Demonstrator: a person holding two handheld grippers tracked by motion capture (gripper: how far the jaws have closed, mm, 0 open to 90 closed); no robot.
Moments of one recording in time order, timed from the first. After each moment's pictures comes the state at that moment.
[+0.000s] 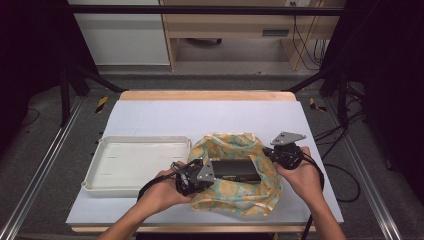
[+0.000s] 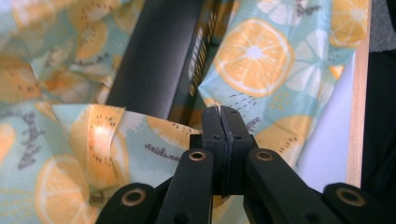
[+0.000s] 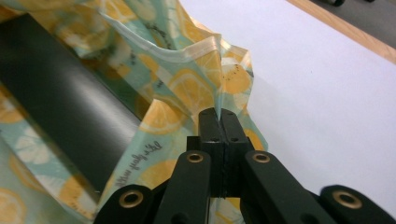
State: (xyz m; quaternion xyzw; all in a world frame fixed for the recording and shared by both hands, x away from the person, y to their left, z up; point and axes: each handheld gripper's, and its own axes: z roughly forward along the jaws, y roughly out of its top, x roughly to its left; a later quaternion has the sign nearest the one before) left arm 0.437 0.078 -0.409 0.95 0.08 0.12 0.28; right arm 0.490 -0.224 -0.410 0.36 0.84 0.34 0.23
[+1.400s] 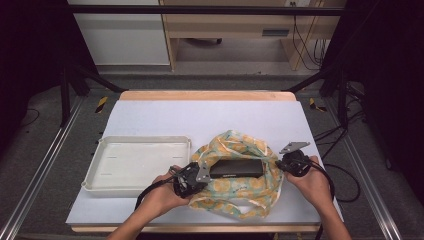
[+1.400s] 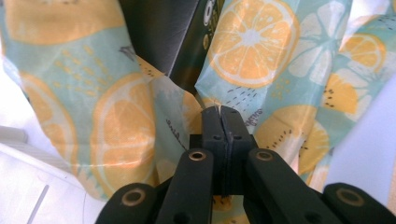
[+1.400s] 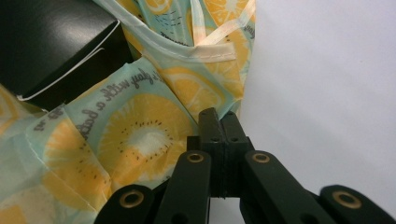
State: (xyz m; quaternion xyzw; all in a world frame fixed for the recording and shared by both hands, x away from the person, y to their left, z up) left arm 0.446 0.086 -0.432 0.95 0.12 0.13 0.25; right arm 0.489 -0.261 -0.452 0.40 0.86 0.26 0.19
